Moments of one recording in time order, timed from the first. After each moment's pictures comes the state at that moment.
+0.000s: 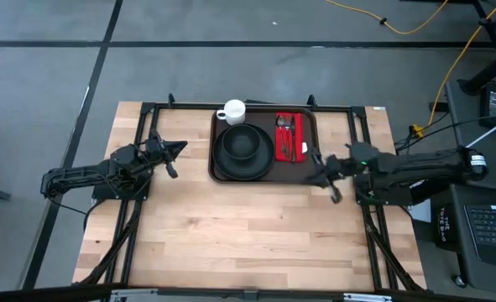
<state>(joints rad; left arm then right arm) 0.18 0.00 0.01 0.06 -0.37 0.01 -0.09 0.78 0.32 0.37 -0.39 0.11</state>
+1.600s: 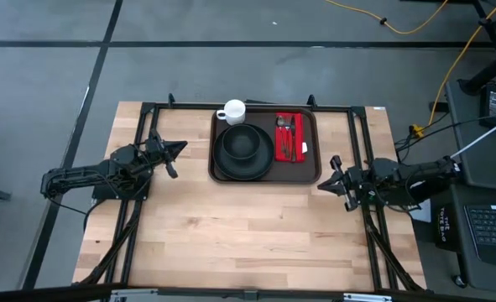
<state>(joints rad) 0.18 0.00 0.01 0.06 -0.36 0.01 0.16 0.02 0.01 0.03 -0.05 0.04</state>
